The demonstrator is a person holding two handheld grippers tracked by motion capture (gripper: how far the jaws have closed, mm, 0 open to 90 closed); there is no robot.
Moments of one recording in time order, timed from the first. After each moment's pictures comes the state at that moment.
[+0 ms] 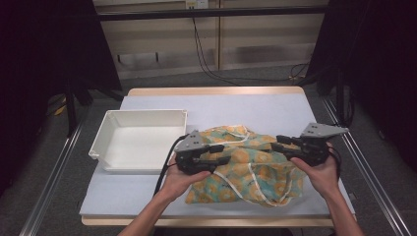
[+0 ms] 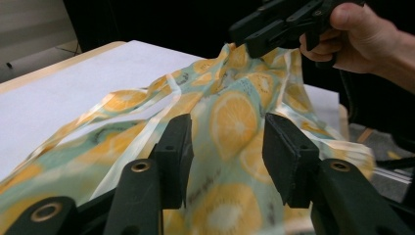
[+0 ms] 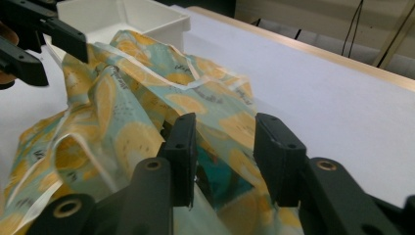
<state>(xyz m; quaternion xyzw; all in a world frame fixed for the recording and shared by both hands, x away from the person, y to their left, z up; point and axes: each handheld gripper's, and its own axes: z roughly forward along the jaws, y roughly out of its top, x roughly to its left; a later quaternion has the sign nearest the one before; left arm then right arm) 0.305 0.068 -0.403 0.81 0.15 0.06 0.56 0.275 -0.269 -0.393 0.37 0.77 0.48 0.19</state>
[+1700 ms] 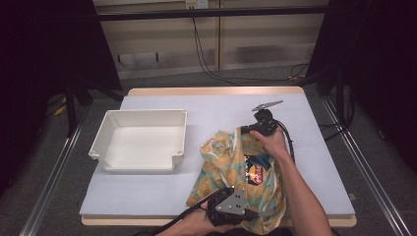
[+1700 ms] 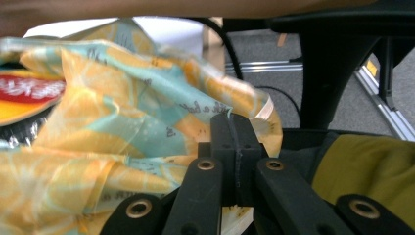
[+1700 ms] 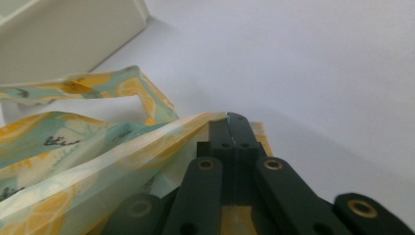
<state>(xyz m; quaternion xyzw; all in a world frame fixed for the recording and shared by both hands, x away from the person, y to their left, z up) 0.207 0.011 -0.458 0.88 -0.05 -0.03 0.47 0.425 -0.207 -0.468 0.42 0.80 0.43 0.04</state>
